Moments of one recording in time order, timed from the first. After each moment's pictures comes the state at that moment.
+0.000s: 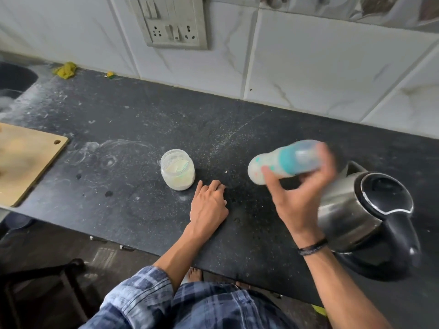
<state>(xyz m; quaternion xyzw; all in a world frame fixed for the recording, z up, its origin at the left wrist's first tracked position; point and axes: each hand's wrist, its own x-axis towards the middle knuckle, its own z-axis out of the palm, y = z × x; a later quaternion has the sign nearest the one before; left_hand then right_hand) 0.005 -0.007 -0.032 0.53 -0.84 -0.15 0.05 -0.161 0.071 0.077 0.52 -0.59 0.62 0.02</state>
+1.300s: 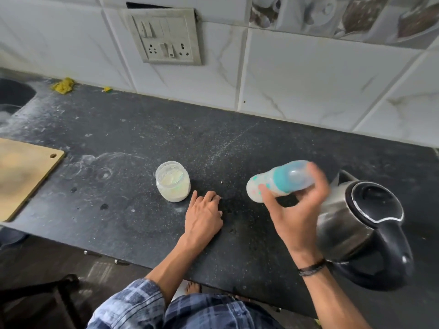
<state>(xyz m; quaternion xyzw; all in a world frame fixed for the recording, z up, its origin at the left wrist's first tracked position) 0.008 -0.008 -0.029 0.53 -0.84 -0.15 0.03 -0.165 0.081 0.070 0.51 -0.60 0.61 -0.01</state>
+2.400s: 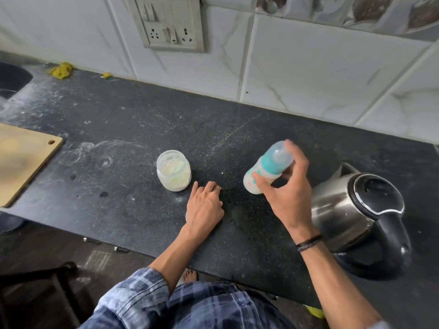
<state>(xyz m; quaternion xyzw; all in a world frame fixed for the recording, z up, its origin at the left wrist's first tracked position) 0.006 -0.005 -0.033 0.54 -0.83 -0.15 0.05 -0.170 0.068 0.073 0.55 -0.63 0.55 -0.03</state>
